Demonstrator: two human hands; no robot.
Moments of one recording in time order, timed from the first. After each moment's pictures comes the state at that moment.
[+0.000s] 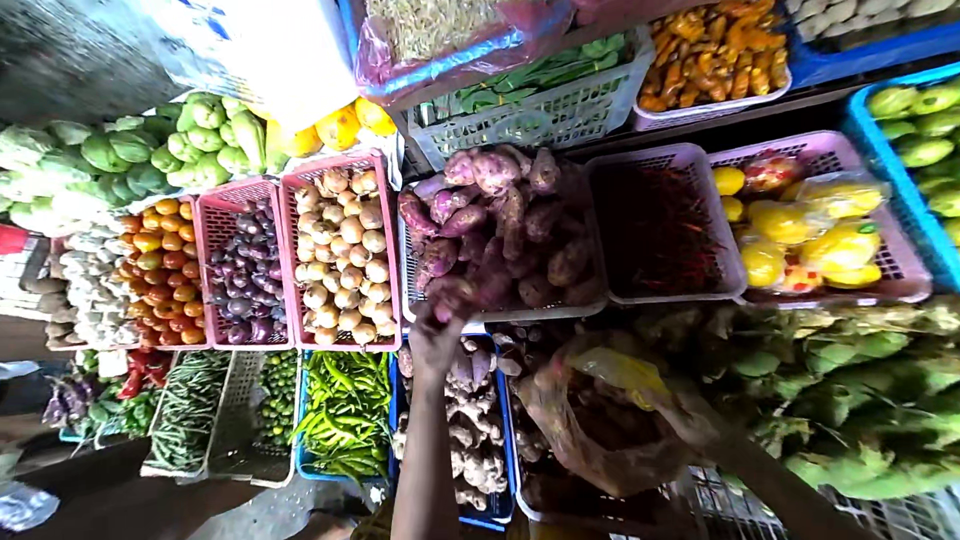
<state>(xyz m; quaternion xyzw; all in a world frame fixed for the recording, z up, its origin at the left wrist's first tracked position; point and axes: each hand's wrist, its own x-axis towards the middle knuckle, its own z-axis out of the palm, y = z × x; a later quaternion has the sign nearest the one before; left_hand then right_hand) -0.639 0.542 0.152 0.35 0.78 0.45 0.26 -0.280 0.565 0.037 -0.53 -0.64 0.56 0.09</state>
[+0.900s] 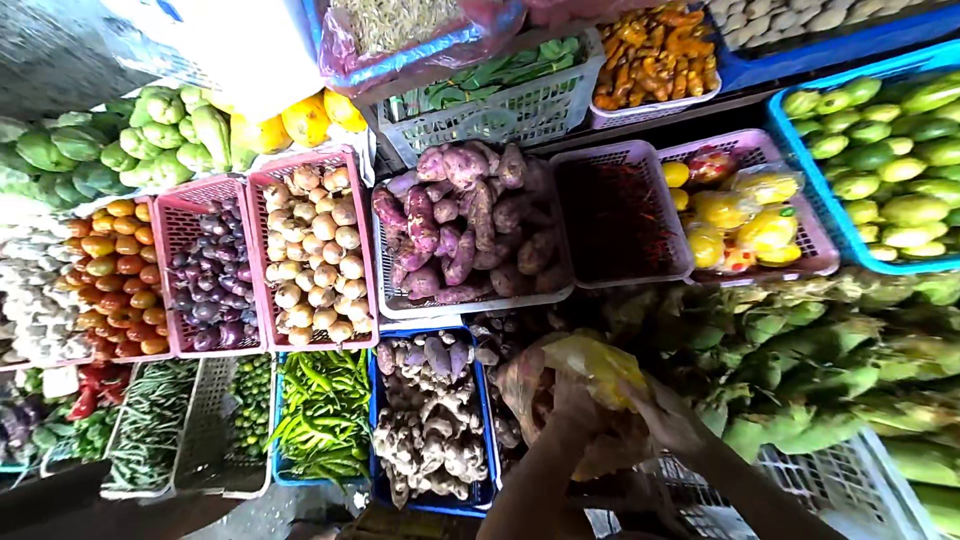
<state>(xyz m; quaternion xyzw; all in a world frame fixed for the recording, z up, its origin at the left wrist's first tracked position) -0.423 0.516 0.041 0.56 0.65 -0.08 0.50 -0.286 0.533 0.089 -0.54 -0.58 0.58 0.18</state>
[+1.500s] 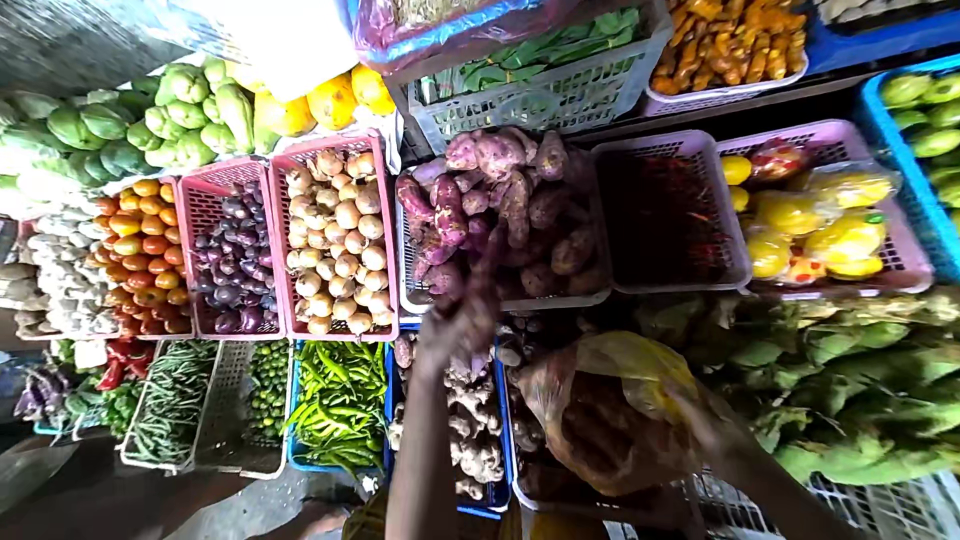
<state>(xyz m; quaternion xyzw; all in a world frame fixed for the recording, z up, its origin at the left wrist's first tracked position) -0.647 0.534 0.144 0.31 0.72 0.46 0.43 -0.305 0.545 0.086 -0.62 -0.45 0.61 0.19</state>
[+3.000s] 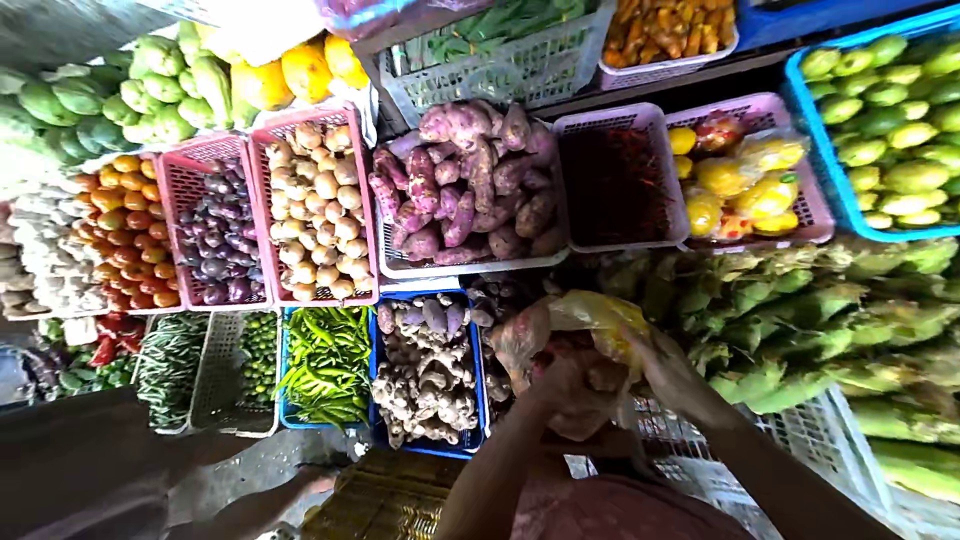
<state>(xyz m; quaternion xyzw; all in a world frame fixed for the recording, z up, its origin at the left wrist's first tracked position) -0.439 0.477 0.064 0.56 0.54 0.17 0.61 -0.276 0.541 0.093 -0.57 -0.50 0.62 0.20</state>
